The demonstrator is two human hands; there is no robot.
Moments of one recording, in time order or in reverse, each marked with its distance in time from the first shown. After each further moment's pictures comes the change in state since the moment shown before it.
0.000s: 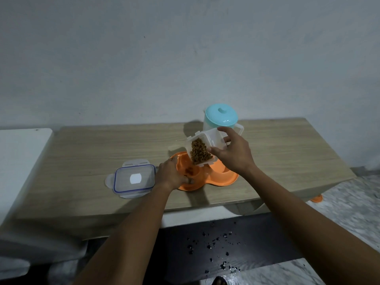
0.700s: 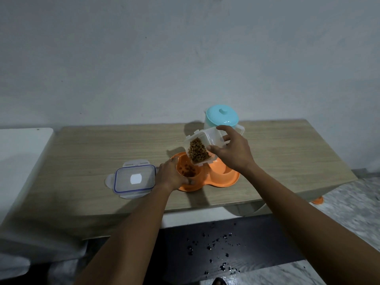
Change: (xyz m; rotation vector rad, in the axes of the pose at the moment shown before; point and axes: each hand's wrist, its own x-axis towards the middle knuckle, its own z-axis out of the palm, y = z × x) left_hand 0.001 -0.001 0.001 -0.018 -0.014 -0.012; right_hand 0.006 -0.005 -0.003 0.000 -0.015 -0.025
